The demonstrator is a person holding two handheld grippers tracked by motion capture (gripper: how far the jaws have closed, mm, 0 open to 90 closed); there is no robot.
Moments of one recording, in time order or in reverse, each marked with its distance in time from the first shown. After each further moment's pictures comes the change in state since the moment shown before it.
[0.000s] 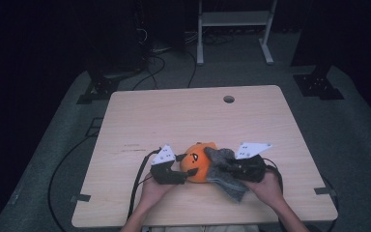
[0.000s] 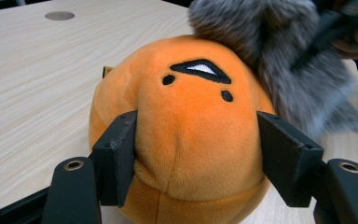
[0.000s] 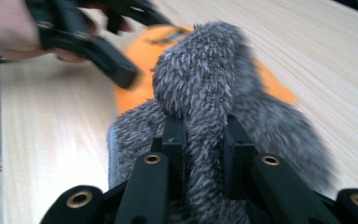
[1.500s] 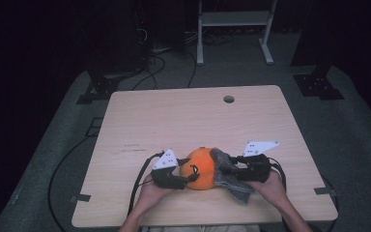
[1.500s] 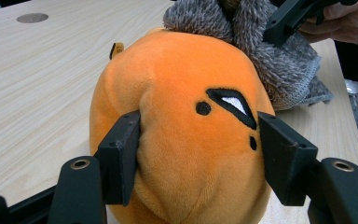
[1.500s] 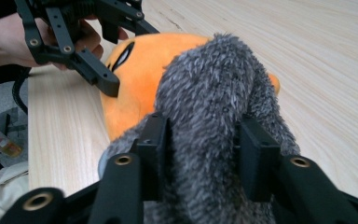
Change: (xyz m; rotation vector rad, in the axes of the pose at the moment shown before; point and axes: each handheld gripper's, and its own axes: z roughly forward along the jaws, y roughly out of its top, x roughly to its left) left arm -0.010 0.001 -0.002 0.032 -0.056 0.079; right arm -0.009 -0.007 -0.002 -0.046 0.103 0.051
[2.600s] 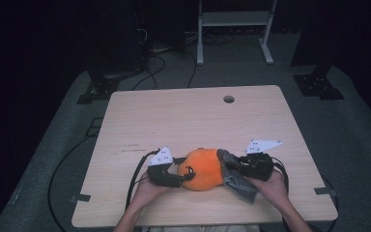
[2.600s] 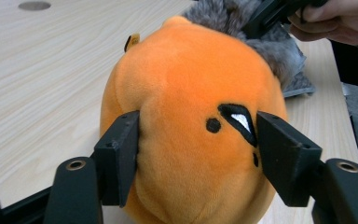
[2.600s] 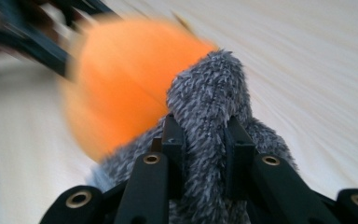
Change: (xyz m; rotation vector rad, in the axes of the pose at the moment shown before) left arm 0.006 -0.001 -0.004 0.009 -0.022 -0.015; right arm -0.003 -0.002 -0.003 0.014 -0.069 0.062
